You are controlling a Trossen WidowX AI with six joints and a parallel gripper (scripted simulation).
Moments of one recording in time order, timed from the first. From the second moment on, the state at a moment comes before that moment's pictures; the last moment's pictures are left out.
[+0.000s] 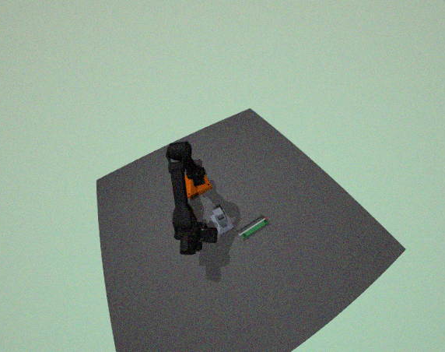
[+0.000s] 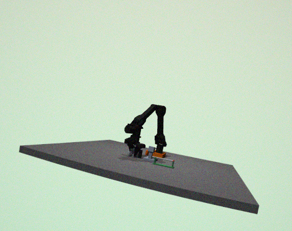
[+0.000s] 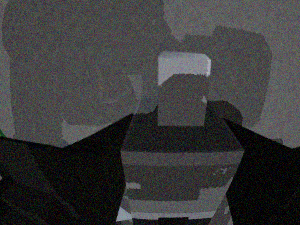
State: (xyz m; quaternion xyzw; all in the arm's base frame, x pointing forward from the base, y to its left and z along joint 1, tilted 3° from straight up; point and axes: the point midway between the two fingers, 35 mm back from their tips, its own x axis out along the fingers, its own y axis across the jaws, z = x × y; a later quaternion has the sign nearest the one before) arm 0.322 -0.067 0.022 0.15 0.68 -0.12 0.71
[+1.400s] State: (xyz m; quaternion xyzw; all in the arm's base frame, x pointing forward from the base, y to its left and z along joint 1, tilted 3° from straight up) arm 0.317 -0.071 0.065 0.04 0.69 -0.01 0.72
